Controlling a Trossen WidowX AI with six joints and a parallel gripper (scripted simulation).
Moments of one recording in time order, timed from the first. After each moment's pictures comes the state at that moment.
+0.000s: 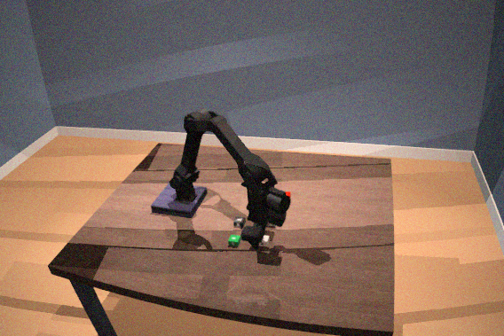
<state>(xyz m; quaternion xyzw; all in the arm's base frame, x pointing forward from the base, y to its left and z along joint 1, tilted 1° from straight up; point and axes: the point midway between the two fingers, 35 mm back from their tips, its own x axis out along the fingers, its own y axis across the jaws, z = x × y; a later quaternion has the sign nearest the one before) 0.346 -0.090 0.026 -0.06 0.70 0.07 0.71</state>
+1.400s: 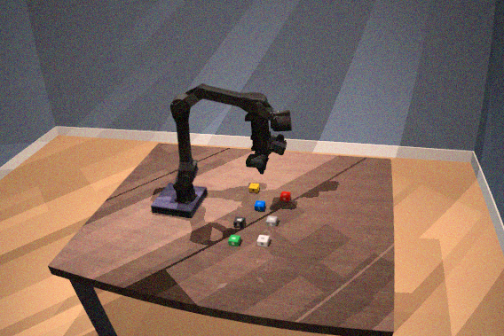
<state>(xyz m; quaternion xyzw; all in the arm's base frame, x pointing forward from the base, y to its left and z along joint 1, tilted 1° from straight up) 0.264 0.118 0.144 -0.06 0.69 0.08 0.71</state>
